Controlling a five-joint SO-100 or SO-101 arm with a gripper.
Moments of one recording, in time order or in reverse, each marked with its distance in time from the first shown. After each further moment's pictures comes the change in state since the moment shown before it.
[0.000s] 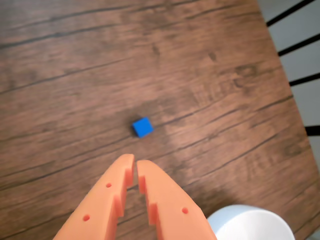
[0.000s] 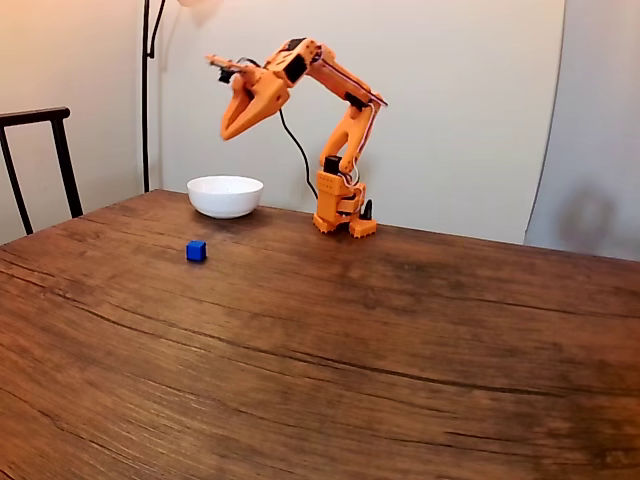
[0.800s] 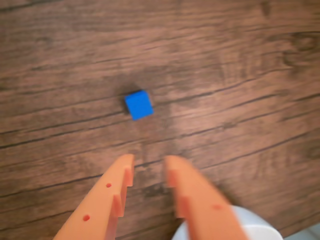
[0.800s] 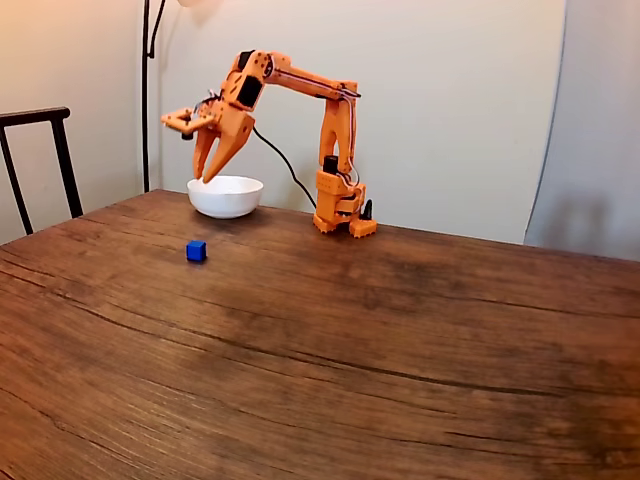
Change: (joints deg) arm 2.8 -28.2 -17.0 8.4 10.1
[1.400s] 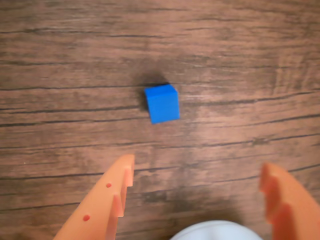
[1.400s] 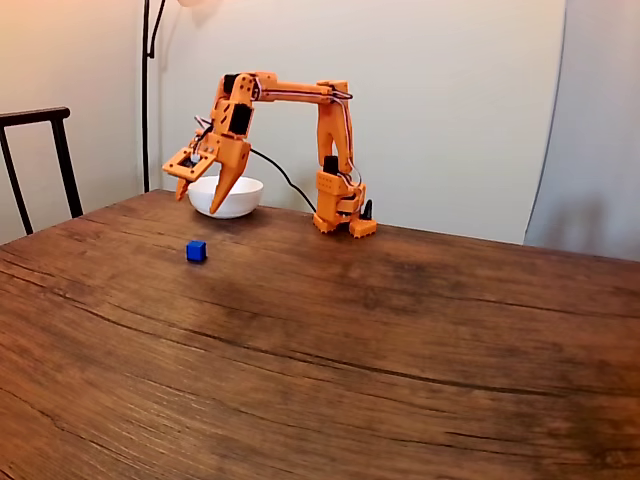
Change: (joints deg) arm -1.4 -8.8 0.0 0.0 6.9
